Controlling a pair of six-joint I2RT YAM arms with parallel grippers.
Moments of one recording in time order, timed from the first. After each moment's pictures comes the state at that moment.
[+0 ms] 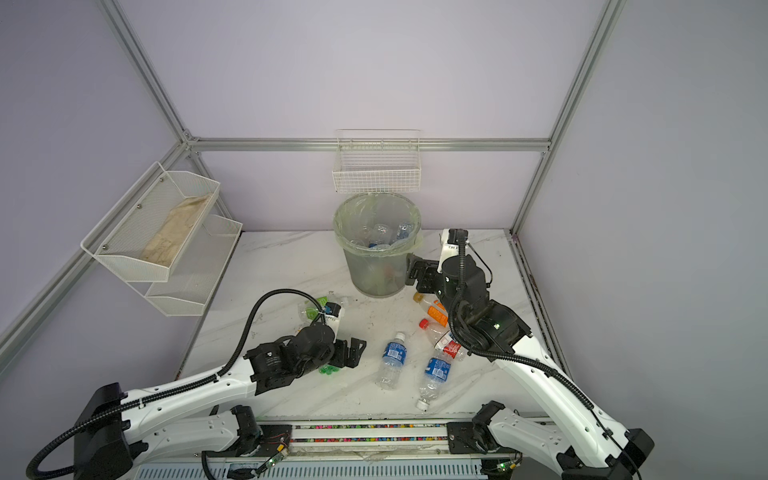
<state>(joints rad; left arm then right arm) -1.00 1.14 0.72 -0.33 -0.24 -0.64 0.66 1.00 1.14 -0.44 0.34 0.51</state>
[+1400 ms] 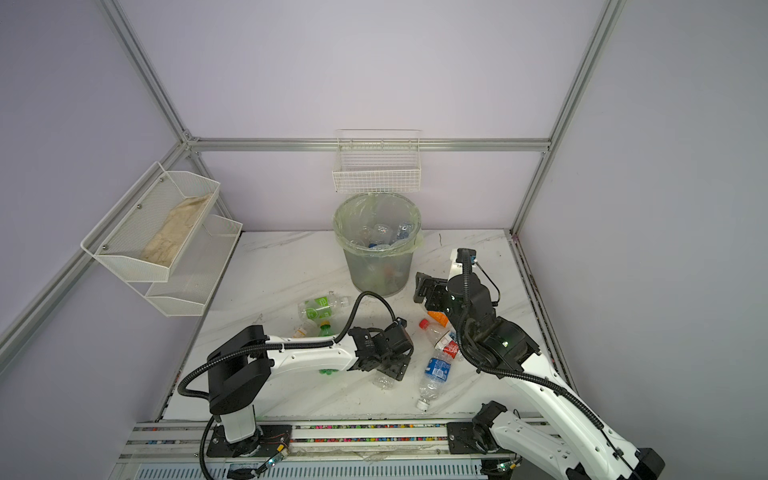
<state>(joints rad) -1.15 1.85 1.24 -0.58 -0.19 -0.63 0.66 0.89 1.03 -0.52 0.36 0.56</state>
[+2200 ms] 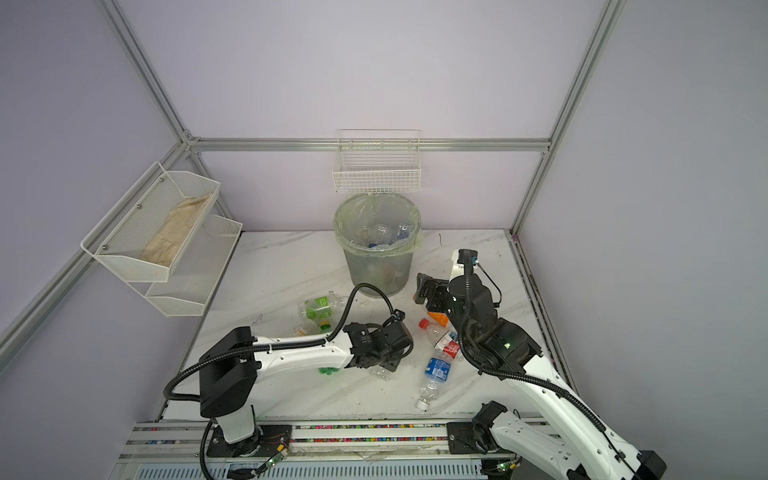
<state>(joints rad) -1.15 1.77 1.28 -0.64 -0.32 -0.62 0.66 0.88 1.03 -0.53 0.37 0.55</state>
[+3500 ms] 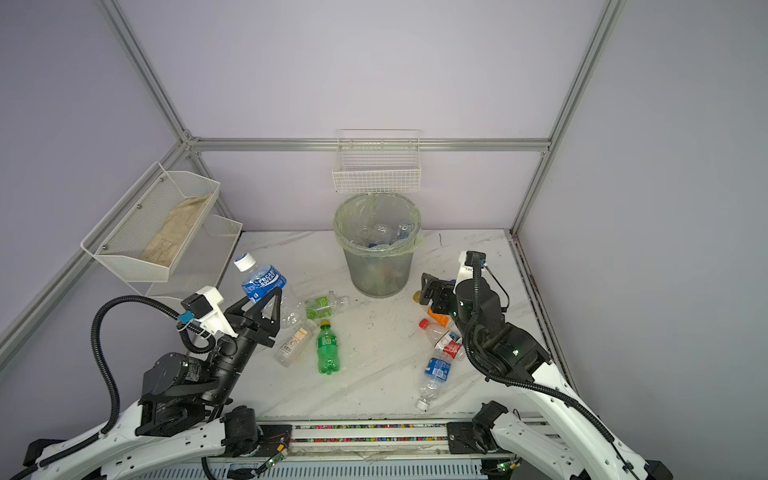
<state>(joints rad) -1.16 0.48 0.74 0.08 -0.82 -0.20 0.66 0.84 1.03 -0.55 0.38 0.58</state>
